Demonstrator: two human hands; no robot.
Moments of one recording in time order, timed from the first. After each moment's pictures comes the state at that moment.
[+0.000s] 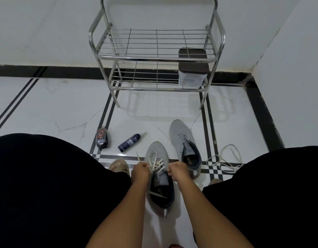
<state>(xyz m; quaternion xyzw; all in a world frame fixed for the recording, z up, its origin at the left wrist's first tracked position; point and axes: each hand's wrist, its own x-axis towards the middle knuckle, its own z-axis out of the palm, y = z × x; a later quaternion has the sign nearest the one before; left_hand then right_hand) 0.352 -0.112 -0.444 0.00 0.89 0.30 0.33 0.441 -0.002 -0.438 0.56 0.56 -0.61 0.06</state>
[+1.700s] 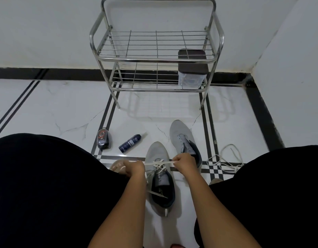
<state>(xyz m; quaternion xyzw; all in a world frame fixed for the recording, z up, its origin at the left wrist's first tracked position) 0.340 -0.103 -0.414 -0.31 0.79 0.48 0.24 0.439 0.022 -0.408 0.48 0.75 -0.43 0.12</state>
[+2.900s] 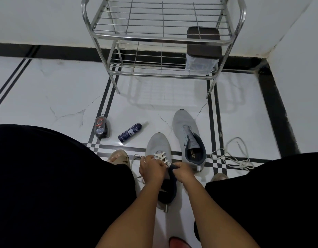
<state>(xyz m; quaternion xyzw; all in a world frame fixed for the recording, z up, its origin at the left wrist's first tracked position) 0.380 -0.091 -0.483 0.07 0.93 0.21 0.28 0.454 -0.002 -0.459 0.49 0.68 -0.52 0.17</state>
